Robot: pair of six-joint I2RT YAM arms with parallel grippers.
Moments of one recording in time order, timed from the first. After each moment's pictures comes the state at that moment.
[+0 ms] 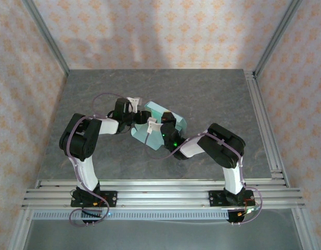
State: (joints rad) left arm -0.24 1.89 0.88 0.36 0.47 -0.36; right arm 0.89 1.96 0.81 0.96 0.79 -1.38
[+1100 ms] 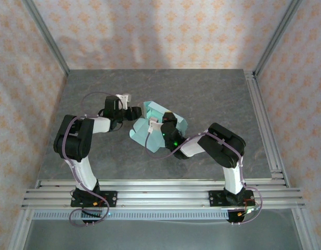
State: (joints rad) left arm -0.12 1.85 0.88 0.33 0.49 -0.34; right arm 0.88 1.95 0.81 0.93 0.79 -1.34
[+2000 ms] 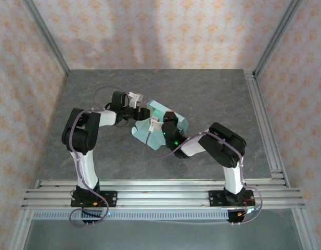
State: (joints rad) left arm -0.16 1.98 1.06 0.19 0.76 -0.16; right arm 0.86 1.95 0.81 0.93 0.79 -1.34
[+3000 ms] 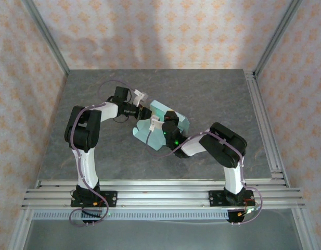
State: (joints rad) left arm -0.17 2.03 1.25 -0.12 0.87 0.09; right arm 0.86 1.94 0.81 0.92 0.81 -1.34
